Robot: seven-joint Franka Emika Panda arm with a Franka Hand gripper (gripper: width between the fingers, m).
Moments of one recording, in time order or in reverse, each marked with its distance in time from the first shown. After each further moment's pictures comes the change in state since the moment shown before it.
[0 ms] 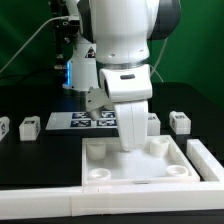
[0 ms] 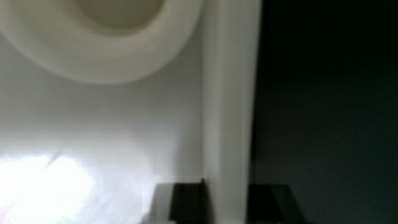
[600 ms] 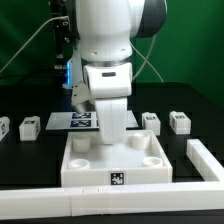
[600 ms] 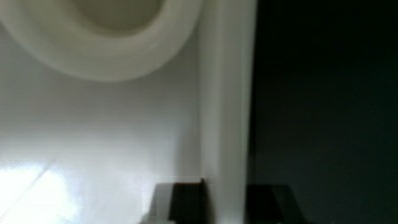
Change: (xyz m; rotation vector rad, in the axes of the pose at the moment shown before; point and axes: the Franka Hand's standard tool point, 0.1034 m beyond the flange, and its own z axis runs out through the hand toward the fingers) arm -0.024 -0.032 -0.001 0.033 -0.020 0.029
